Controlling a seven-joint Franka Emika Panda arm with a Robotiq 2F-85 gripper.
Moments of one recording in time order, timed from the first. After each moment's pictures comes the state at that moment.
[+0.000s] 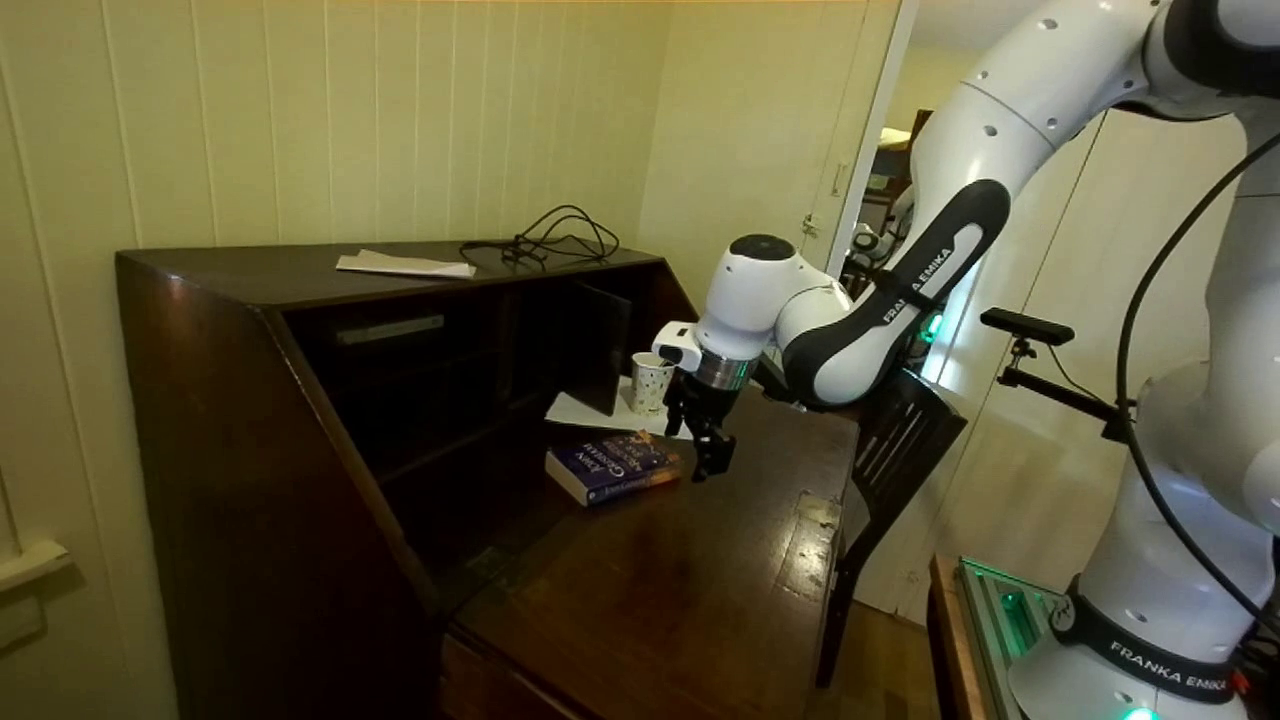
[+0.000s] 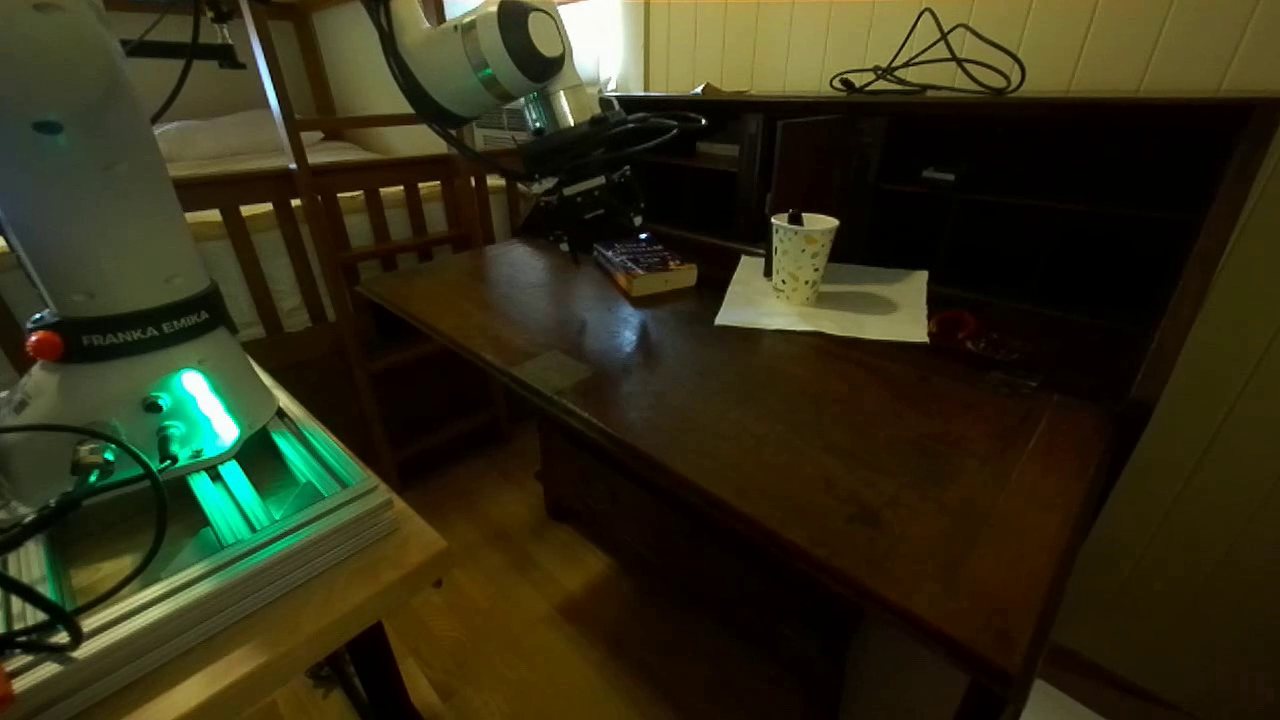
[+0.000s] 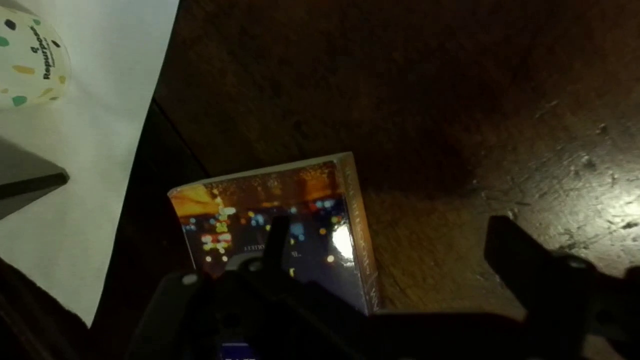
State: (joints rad) arm -0.08 0.14 -0.10 -2.49 -0.69 2.80 -0.41
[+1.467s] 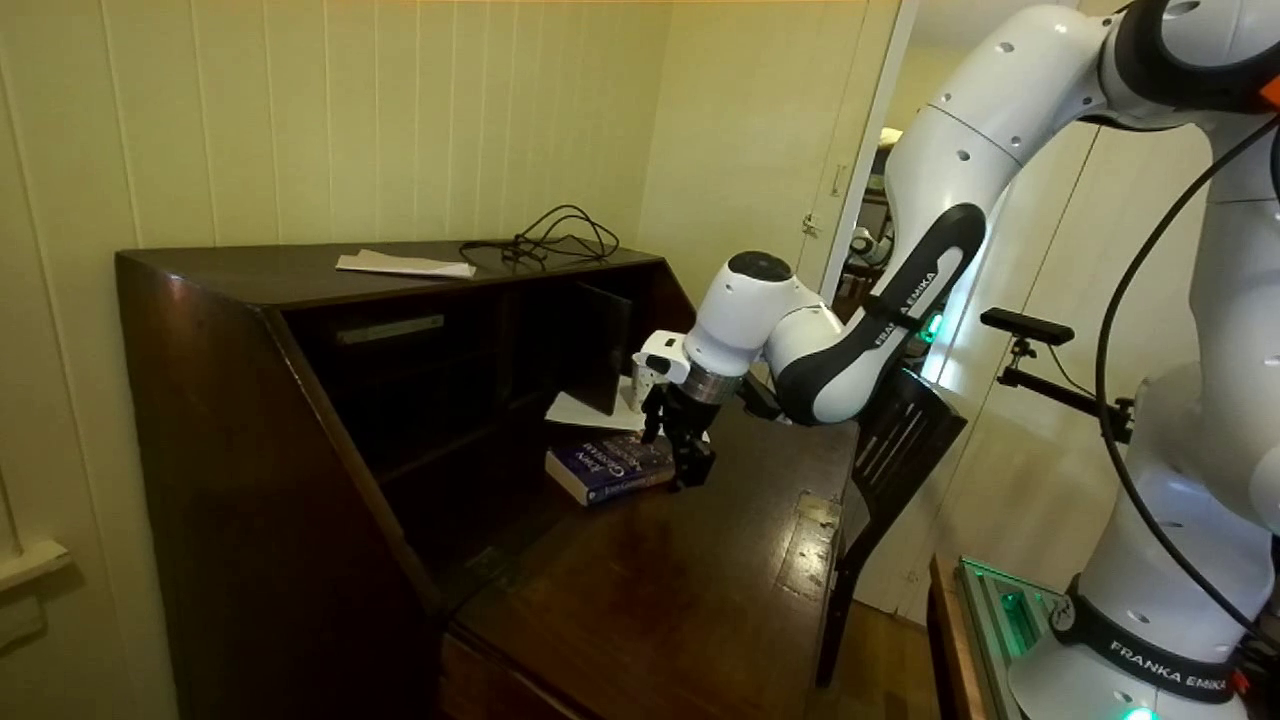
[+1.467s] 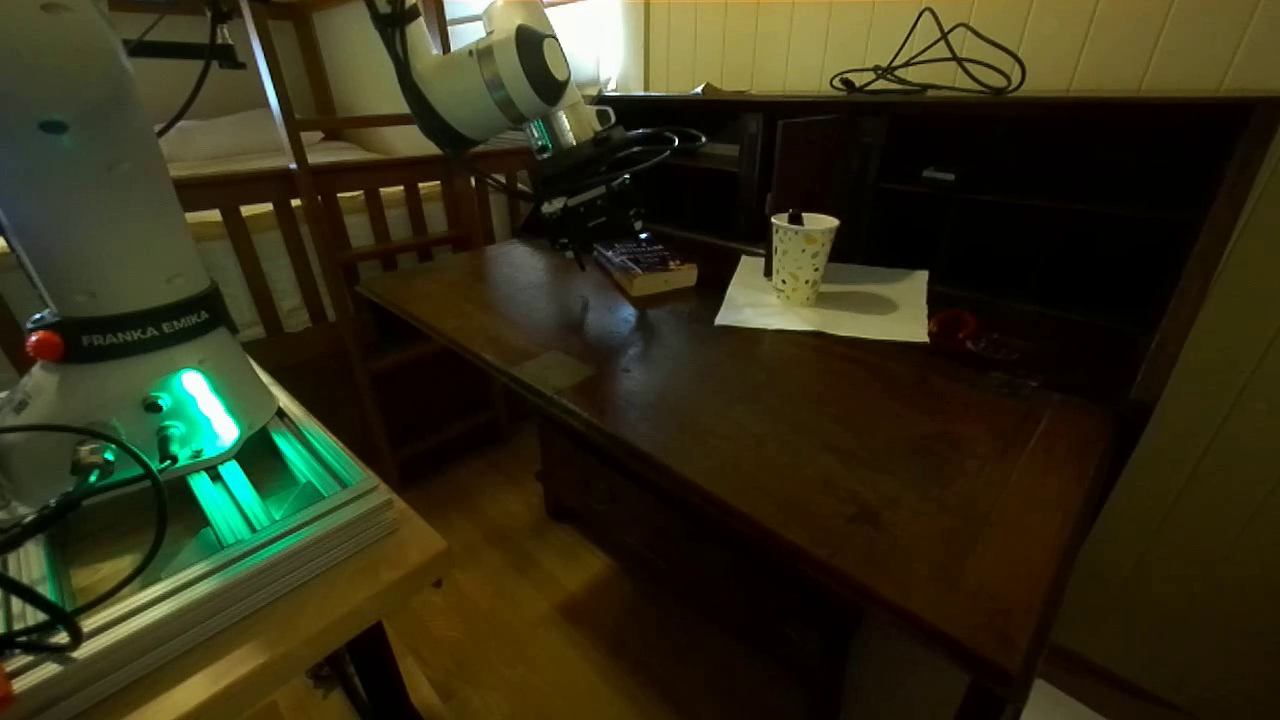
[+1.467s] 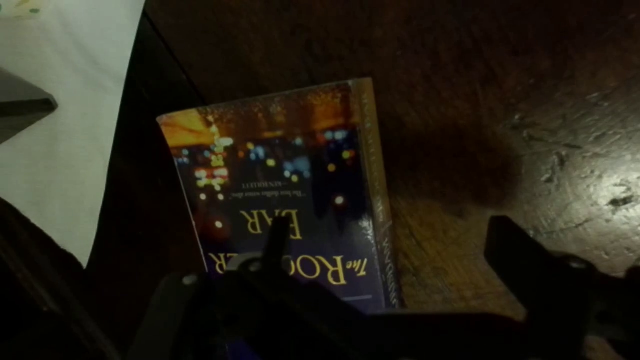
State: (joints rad) arm -0.06 0.23 -0.12 -2.45 -0.81 2.95 -0.30
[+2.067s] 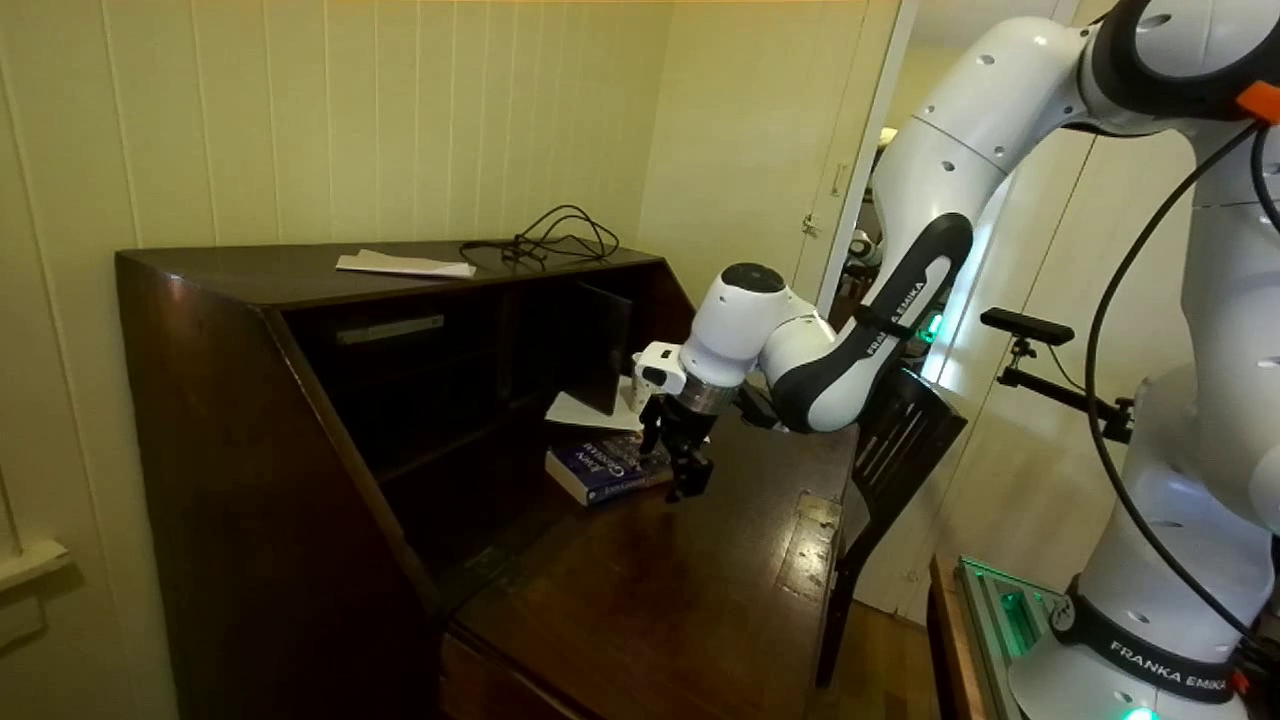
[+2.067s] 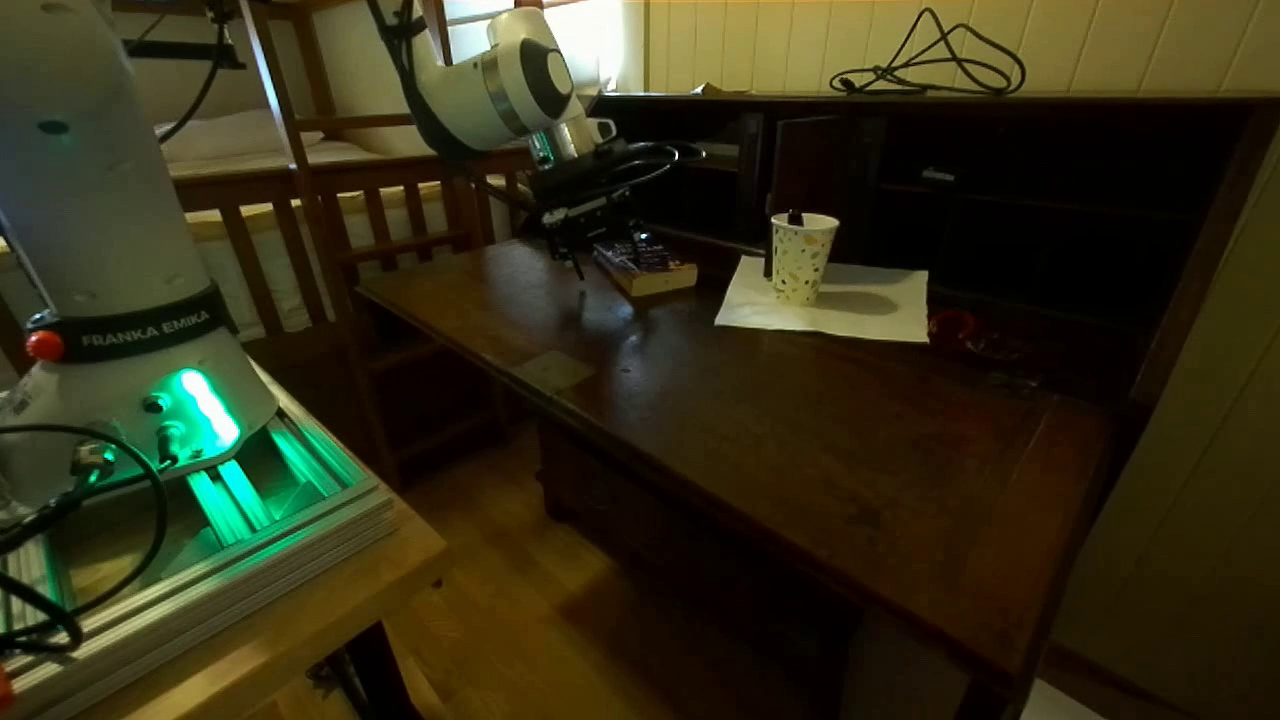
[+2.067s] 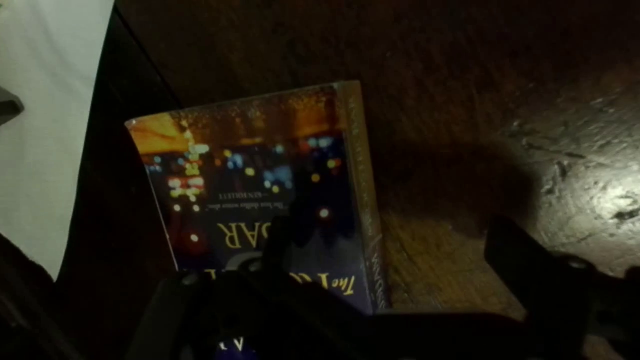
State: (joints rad) arm -0.06 0.27 -0.12 -2.44 -0.81 2.95 -0.31
